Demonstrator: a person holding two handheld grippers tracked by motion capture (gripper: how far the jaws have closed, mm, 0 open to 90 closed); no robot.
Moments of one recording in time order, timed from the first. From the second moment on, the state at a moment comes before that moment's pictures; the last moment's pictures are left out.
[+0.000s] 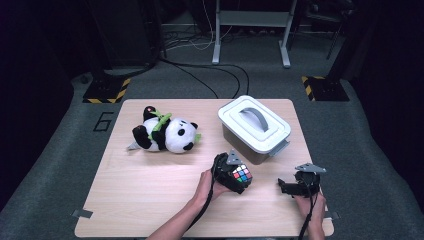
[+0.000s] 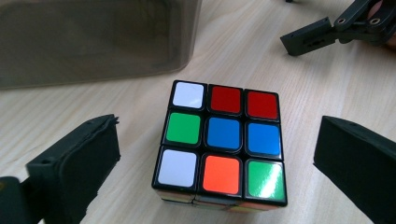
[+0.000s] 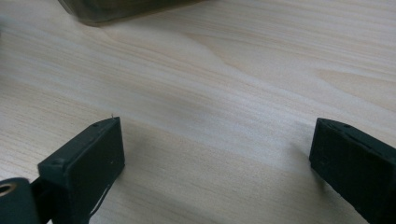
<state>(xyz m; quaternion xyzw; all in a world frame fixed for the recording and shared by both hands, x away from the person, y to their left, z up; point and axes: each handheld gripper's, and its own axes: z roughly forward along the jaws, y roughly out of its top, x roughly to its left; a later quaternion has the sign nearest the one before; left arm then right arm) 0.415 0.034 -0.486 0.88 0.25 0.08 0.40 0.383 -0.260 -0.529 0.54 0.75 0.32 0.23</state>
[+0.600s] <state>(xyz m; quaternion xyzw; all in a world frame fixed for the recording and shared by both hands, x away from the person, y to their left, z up) 0.417 0.025 -0.507 0.88 0.23 0.09 0.39 0.383 -0.260 -0.529 0.53 0.75 0.32 0.23</state>
